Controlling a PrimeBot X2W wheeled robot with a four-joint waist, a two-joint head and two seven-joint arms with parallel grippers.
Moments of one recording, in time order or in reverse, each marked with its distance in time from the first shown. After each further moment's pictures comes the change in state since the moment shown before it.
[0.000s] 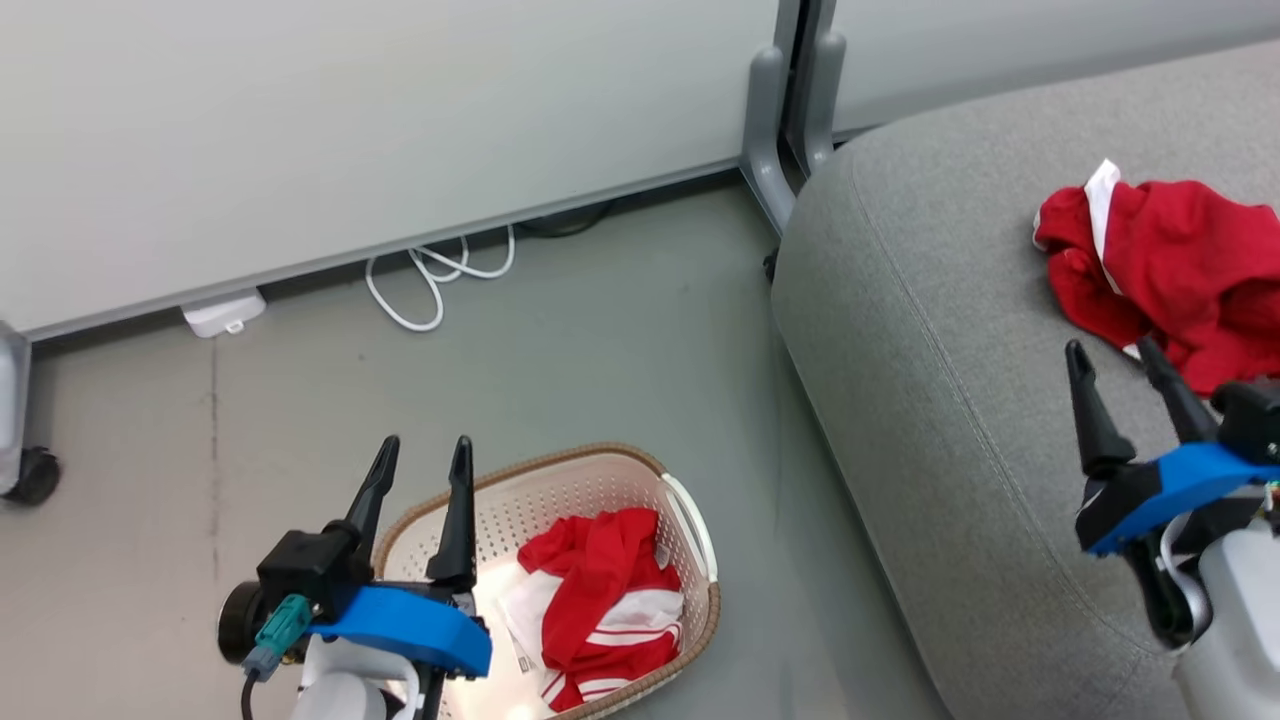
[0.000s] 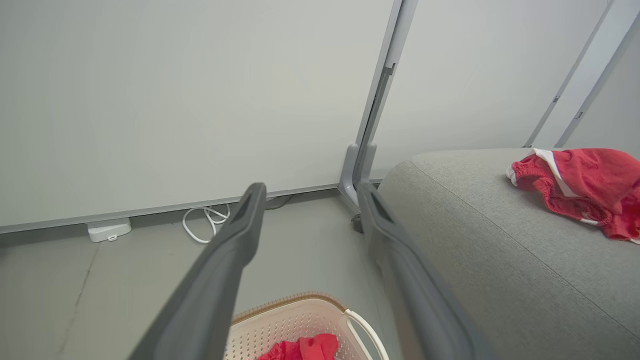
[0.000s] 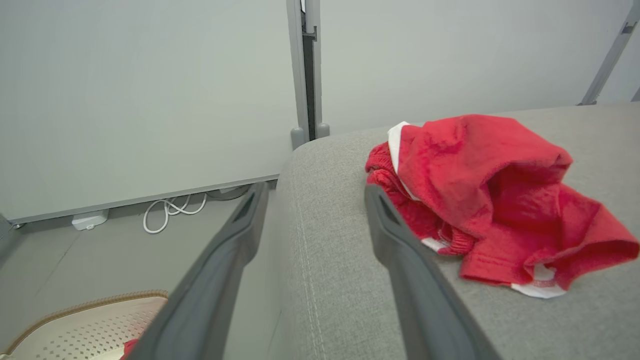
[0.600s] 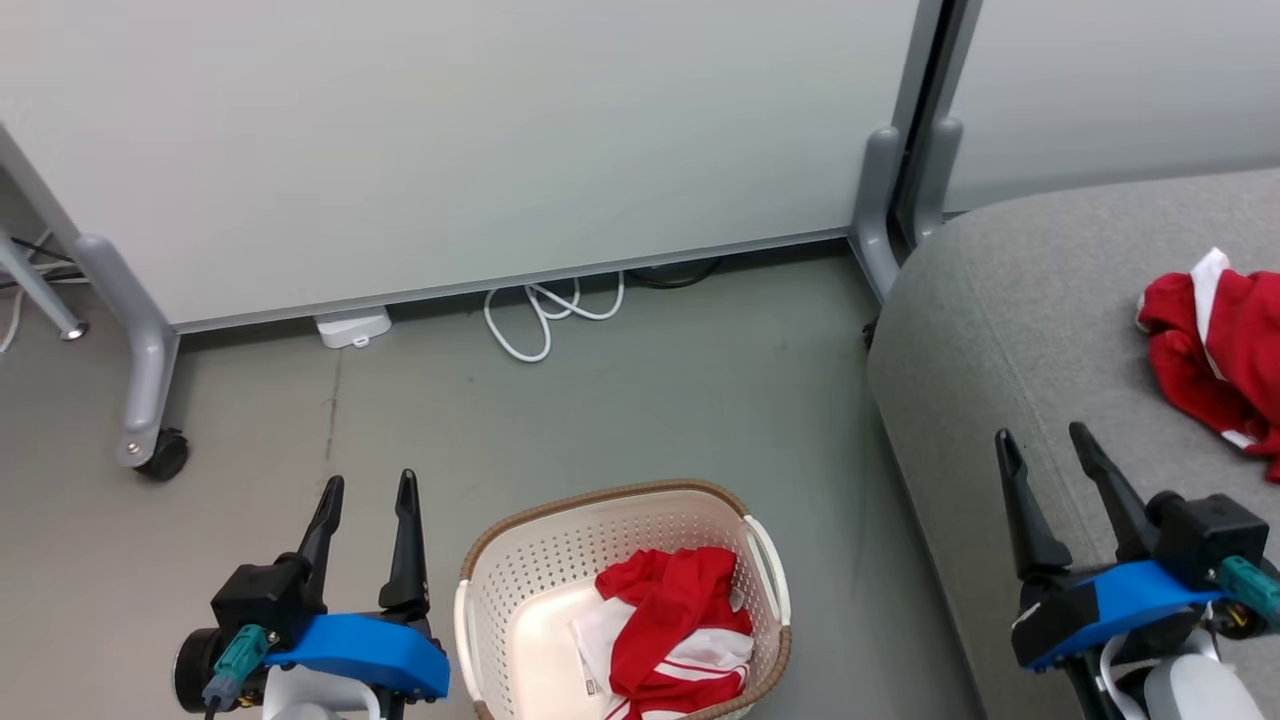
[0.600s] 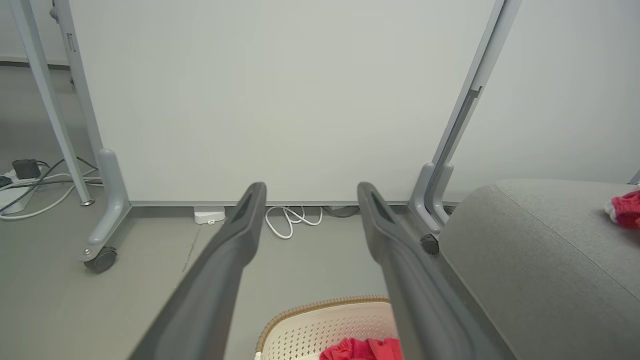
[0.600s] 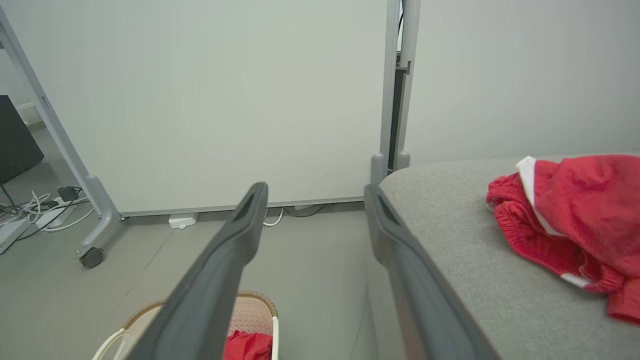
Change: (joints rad) left arm 0.046 -0.004 0.112 0.037 0.029 0.002 0.000; right arm 0.322 0.182 -0.121 -0.444 -0.175 0.000 0.100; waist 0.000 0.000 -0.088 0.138
